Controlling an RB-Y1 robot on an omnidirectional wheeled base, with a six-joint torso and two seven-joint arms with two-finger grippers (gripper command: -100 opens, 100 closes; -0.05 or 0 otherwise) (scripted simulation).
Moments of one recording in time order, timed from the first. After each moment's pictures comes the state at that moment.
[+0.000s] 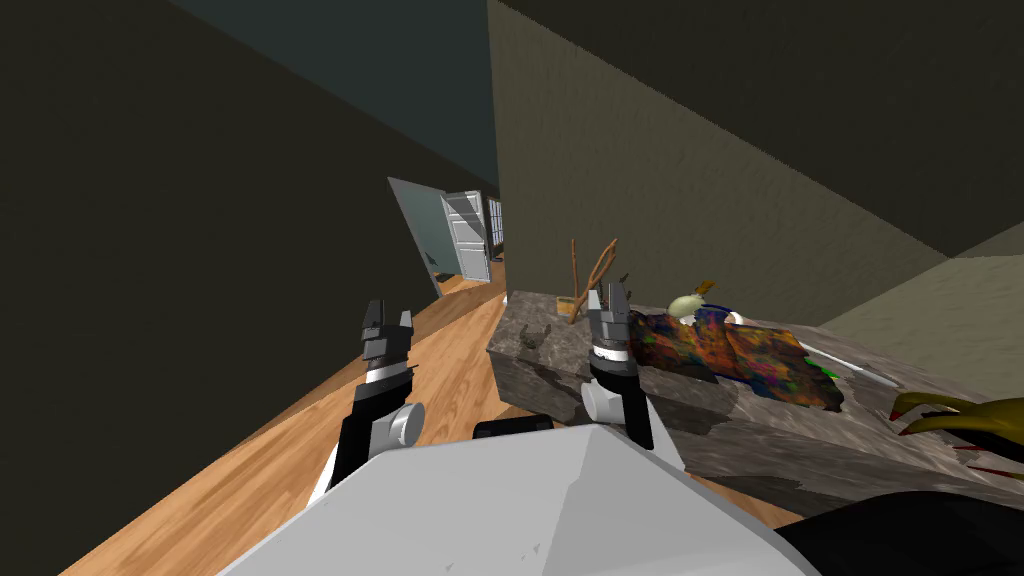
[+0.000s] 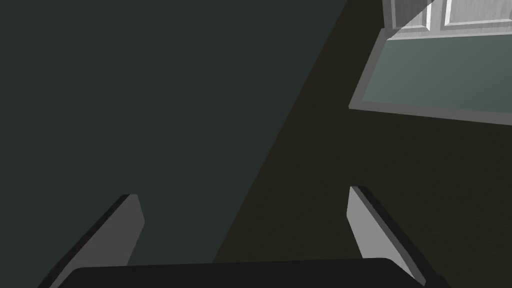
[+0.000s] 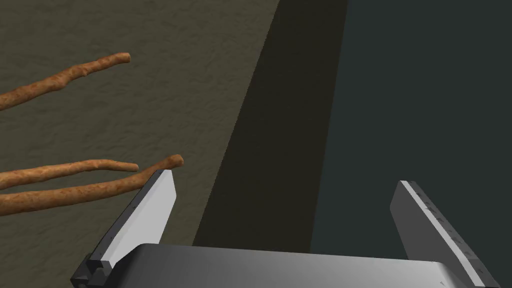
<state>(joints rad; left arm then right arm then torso) 0.48 -0.04 0.03 -2.28 0.04 -0.41 -0.11 0.46 0.01 0.00 -2.24 0.02 -0.64 0.15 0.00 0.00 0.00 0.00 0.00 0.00</state>
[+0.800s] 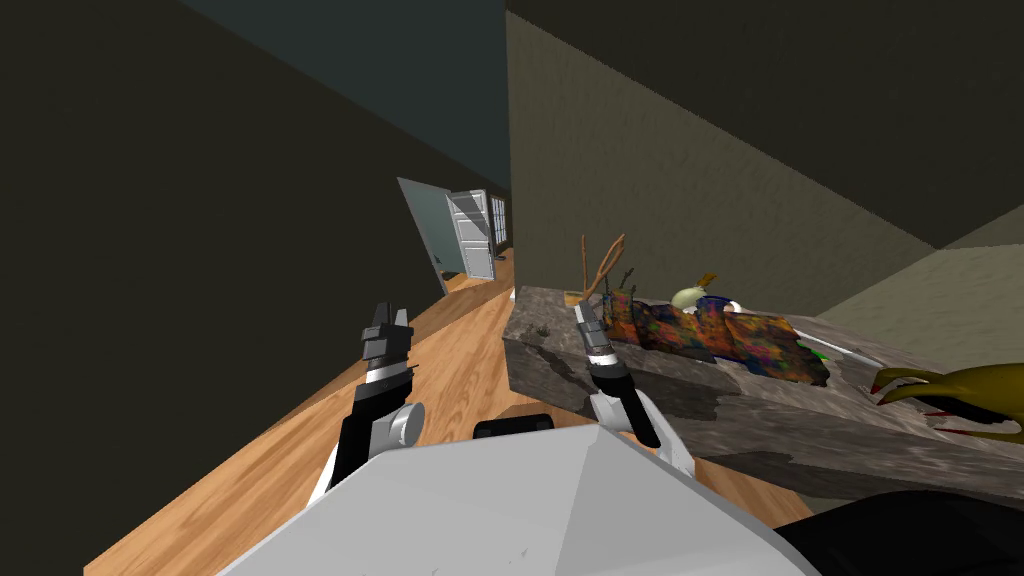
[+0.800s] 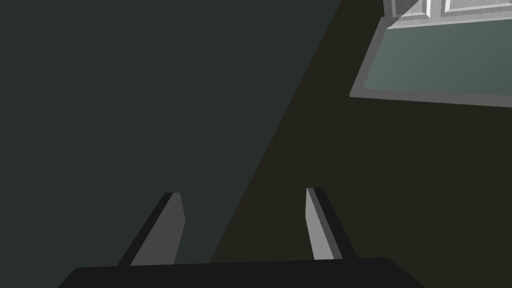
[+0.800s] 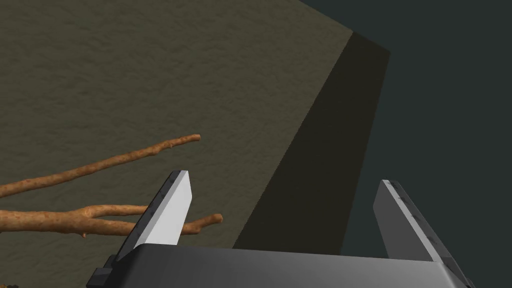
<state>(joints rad) 0.48 -0.04 0.03 -2.28 0.04 -0.41 -0.11 0.47 -0.20 0.02 -2.10 0.05 -0.60 0.16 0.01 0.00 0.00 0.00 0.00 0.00</state>
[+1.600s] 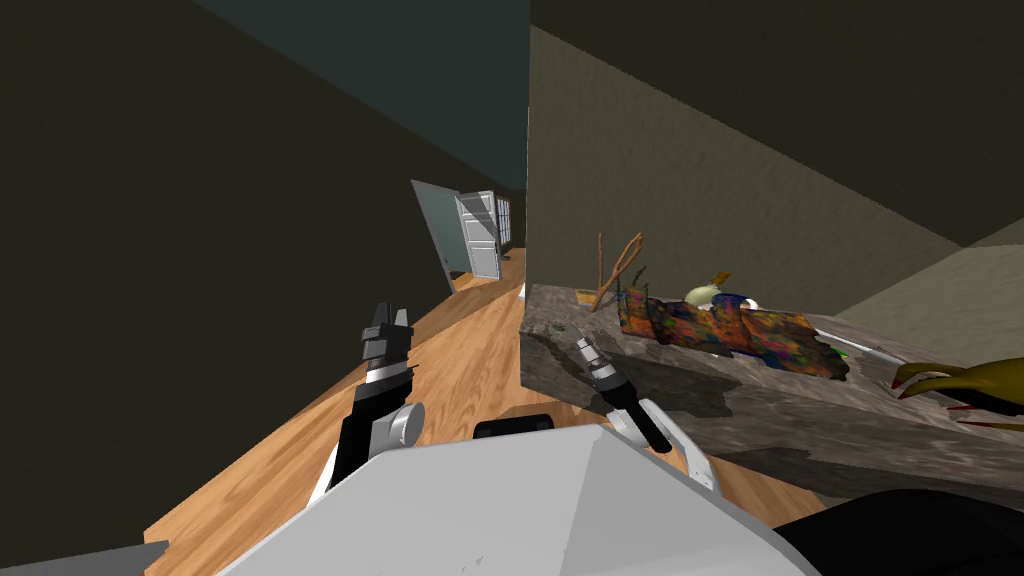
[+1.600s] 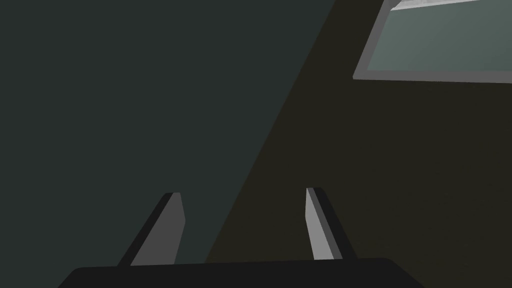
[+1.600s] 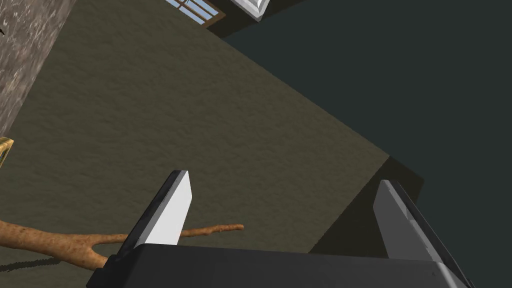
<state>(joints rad) 0.48 -0.04 0.03 -2.28 0.04 -0.41 -0.11 0.50 -0.41 0.06 -1.89 0.10 -0.55 0.19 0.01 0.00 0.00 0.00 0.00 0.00</state>
